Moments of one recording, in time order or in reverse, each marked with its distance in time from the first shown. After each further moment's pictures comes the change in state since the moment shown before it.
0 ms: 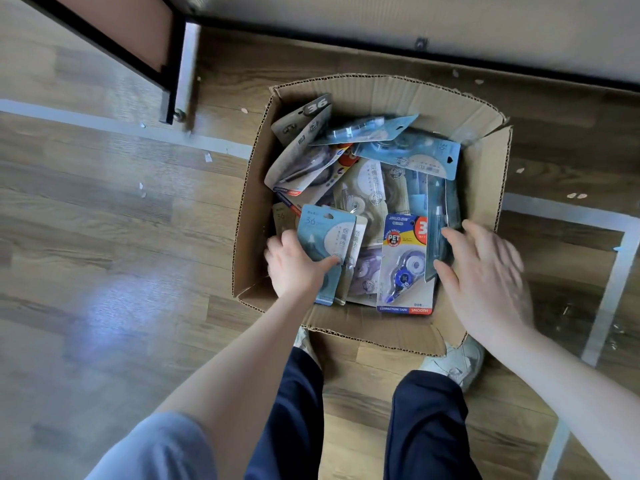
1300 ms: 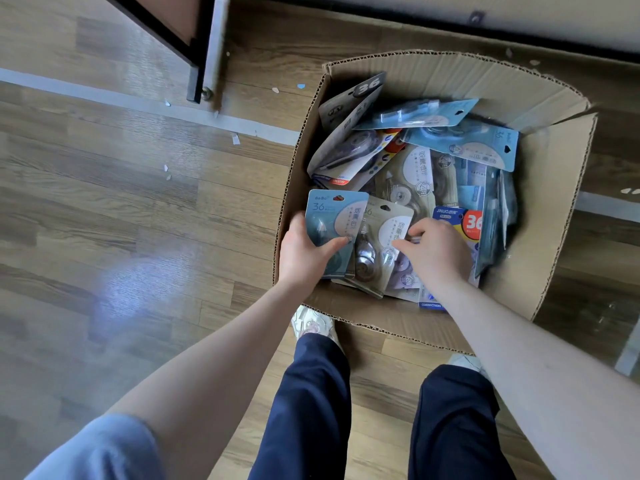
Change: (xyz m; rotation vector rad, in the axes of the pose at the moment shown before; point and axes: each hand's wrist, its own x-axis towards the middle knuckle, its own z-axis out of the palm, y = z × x) left_hand 0.024 -0.035 -0.045 -0.459 -0.123 0.121; right_hand 0.057 -0.091 0.061 0.337 -0.283 0.407
